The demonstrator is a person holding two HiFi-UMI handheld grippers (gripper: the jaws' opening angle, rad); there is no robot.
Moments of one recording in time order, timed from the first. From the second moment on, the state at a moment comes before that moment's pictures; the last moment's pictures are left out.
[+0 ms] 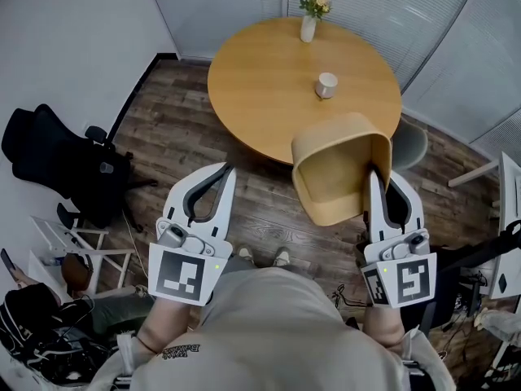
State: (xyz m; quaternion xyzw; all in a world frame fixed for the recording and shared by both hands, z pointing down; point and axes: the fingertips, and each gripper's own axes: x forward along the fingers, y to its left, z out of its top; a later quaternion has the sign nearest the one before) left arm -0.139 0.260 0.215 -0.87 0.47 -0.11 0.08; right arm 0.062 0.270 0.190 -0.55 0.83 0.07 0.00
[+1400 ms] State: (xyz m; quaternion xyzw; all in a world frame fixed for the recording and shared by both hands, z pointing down) left arm -0.086 0.196 0.238 -0.88 0.46 -0.12 0.09; right arm 0.111 0.215 0.216 -0.55 0.83 0.04 0.02
